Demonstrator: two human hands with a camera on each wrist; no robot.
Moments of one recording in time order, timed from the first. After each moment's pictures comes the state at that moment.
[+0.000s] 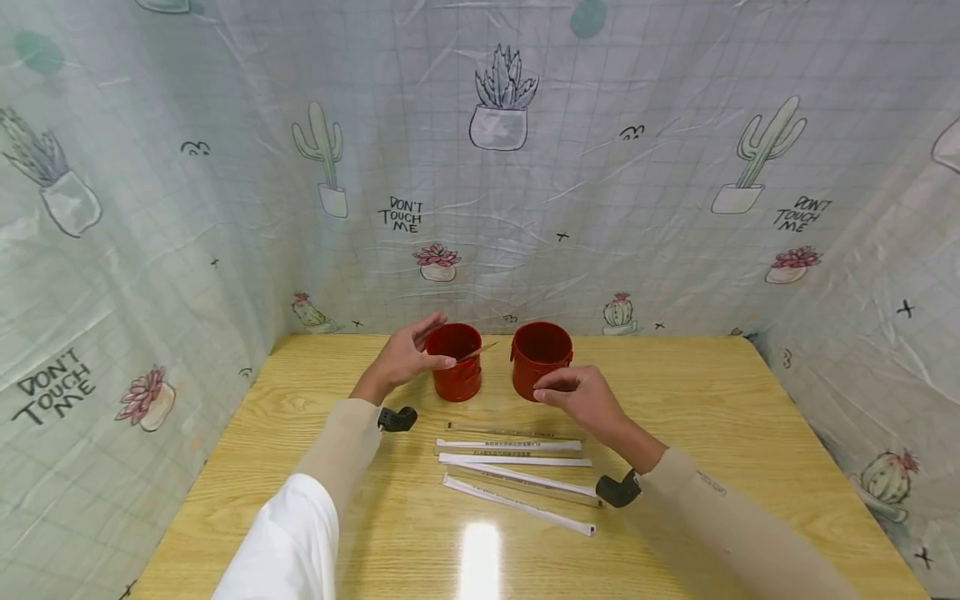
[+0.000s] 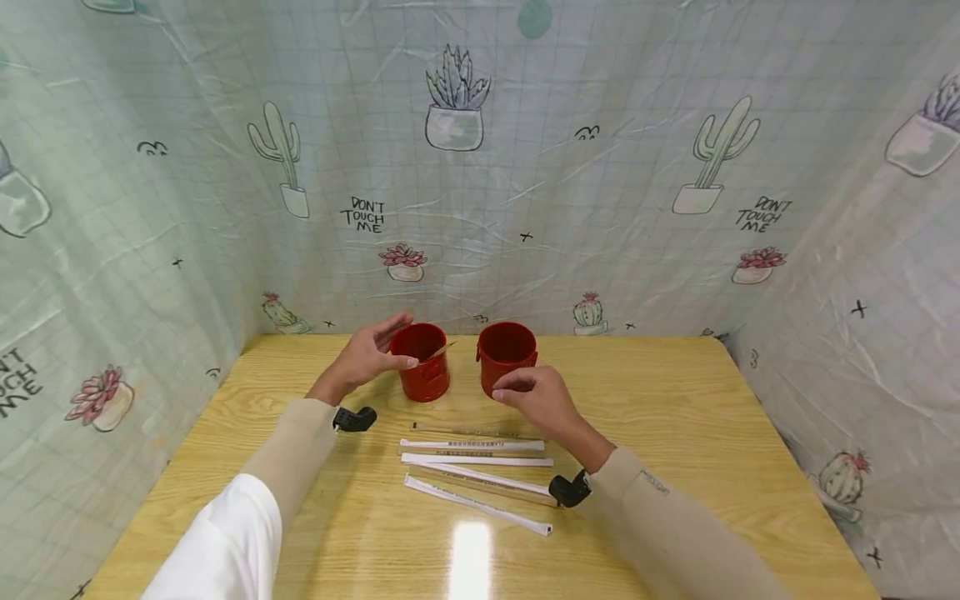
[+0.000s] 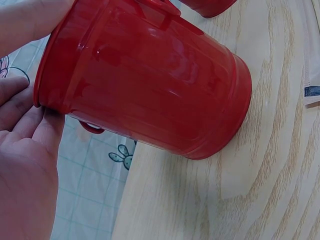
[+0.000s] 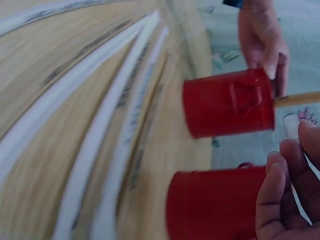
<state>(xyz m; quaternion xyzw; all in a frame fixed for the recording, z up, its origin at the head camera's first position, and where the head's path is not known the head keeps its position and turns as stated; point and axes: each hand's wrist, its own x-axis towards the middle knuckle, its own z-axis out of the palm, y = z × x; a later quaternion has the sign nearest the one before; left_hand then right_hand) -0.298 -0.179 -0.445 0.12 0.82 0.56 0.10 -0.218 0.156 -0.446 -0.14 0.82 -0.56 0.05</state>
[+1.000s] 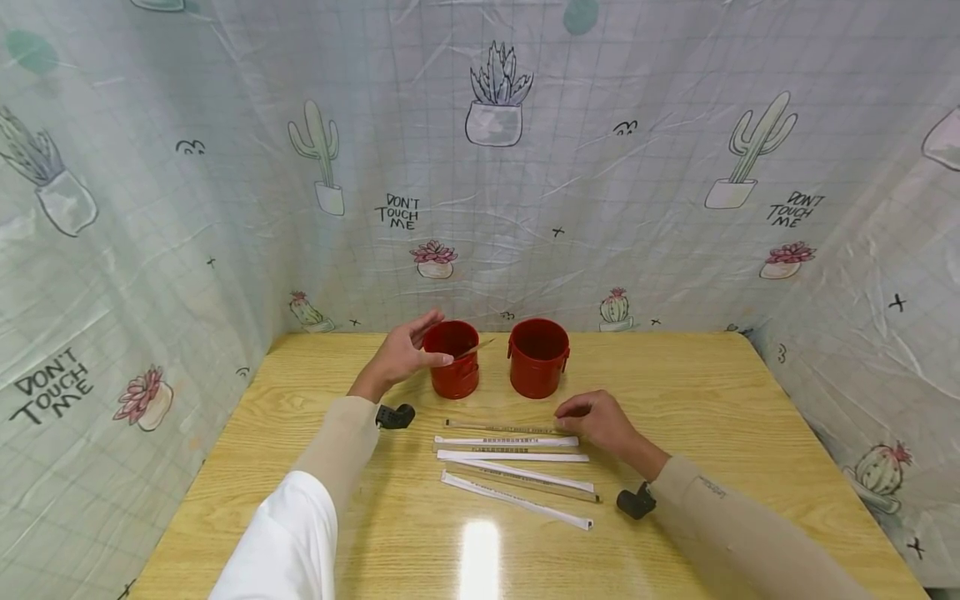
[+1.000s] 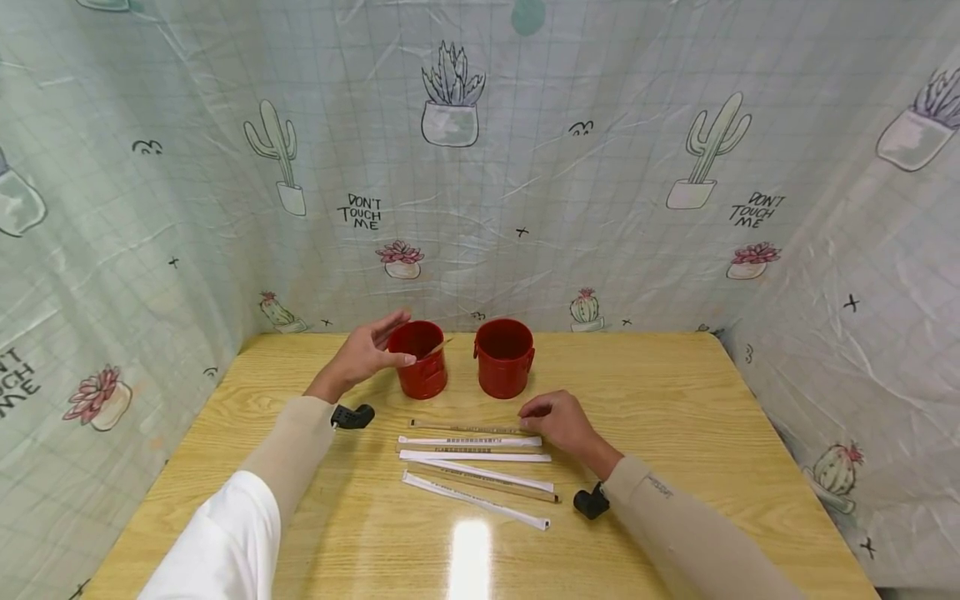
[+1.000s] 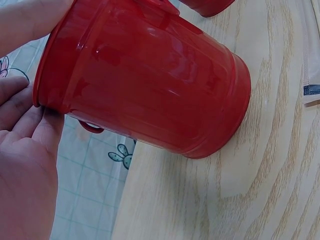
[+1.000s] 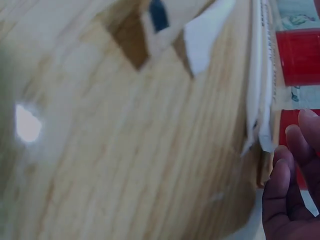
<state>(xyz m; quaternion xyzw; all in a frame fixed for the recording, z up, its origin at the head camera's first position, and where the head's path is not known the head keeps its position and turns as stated) -0.298 -0.178 -0.450 0.13 0.81 0.56 0.09 -0.222 0.197 -0.514 -0.12 0.86 -0.49 0.08</state>
